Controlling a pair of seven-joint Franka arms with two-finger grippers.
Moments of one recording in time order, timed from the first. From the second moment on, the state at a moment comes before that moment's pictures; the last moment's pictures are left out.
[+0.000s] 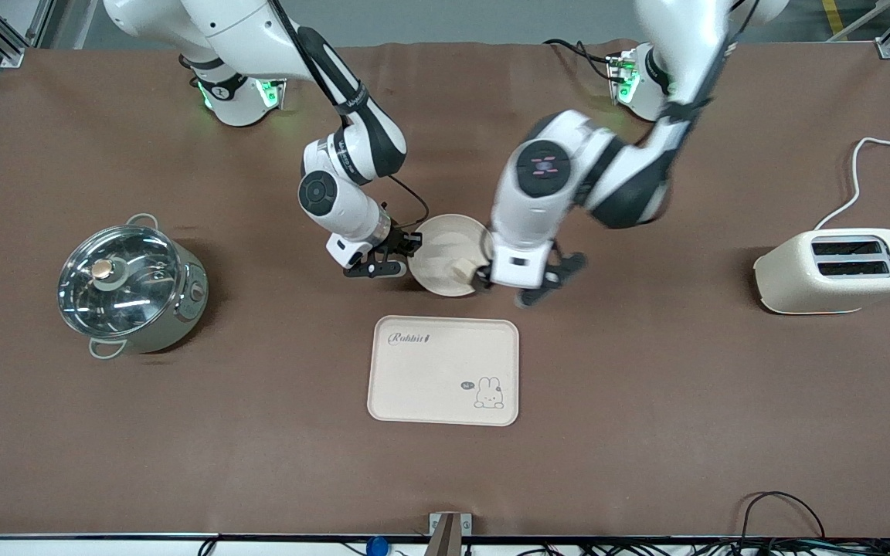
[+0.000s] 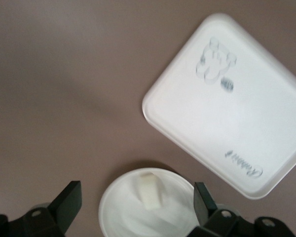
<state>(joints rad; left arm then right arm) -0.48 0.43 -0.13 -1.56 0.03 2.03 -1.20 0.70 0.50 0.02 -2.04 0.65 2.61 0.23</state>
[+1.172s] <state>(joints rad) 0.02 -0.04 -0.13 -1.54 0.03 1.57 -0.10 0.47 0.81 -0.01 -1.46 0.42 2.41 0.24</state>
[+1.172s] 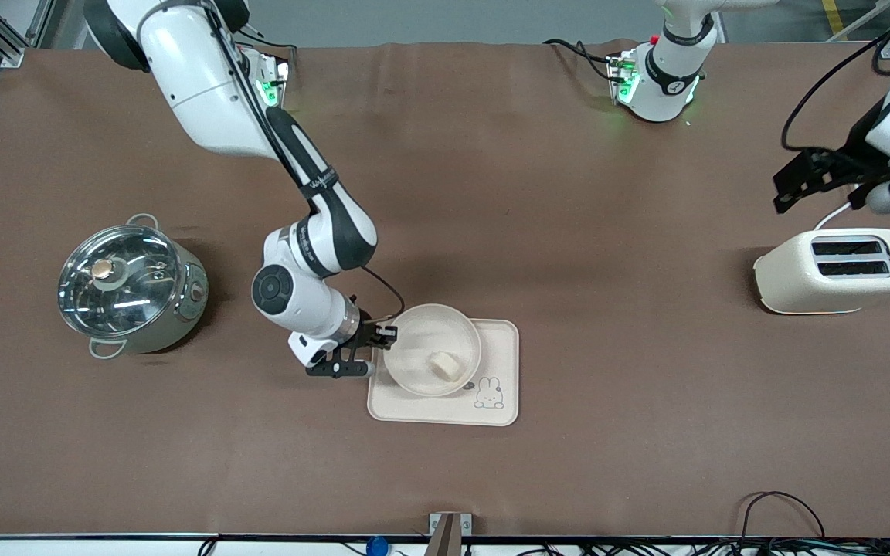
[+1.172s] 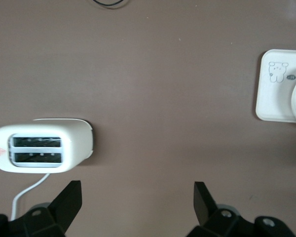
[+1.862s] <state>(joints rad) 0.04 -0.07 -0.15 -1.58 0.03 1.52 -0.04 0.45 0.88 0.01 -1.39 0.51 2.40 0.28</state>
